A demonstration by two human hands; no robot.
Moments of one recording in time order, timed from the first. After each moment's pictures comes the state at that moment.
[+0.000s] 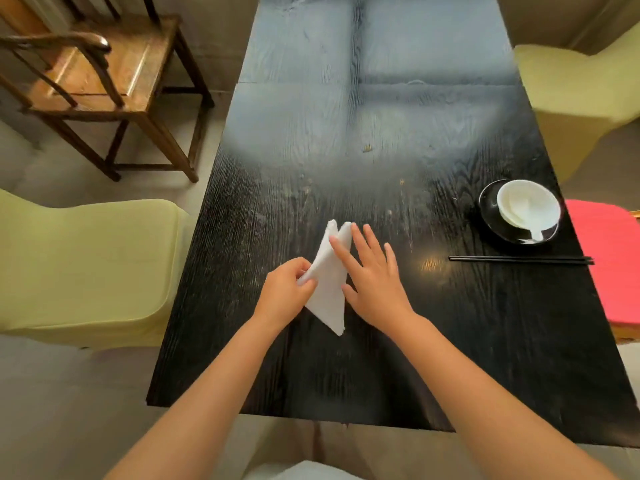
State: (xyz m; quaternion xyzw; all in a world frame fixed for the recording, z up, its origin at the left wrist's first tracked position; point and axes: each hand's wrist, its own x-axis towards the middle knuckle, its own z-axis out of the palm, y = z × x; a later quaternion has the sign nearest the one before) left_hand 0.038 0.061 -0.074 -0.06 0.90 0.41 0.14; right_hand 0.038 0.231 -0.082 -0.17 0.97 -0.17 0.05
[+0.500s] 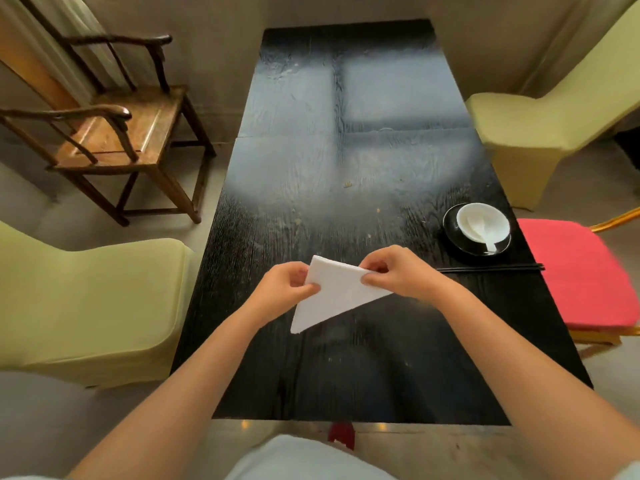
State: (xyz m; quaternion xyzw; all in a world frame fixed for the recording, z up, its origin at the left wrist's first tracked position) left_hand 0.043 0.063 0.002 0.03 0.85 0.48 0.21; right_hand 0.032 0.294 0.027 -0.13 0.90 -0.37 0.21
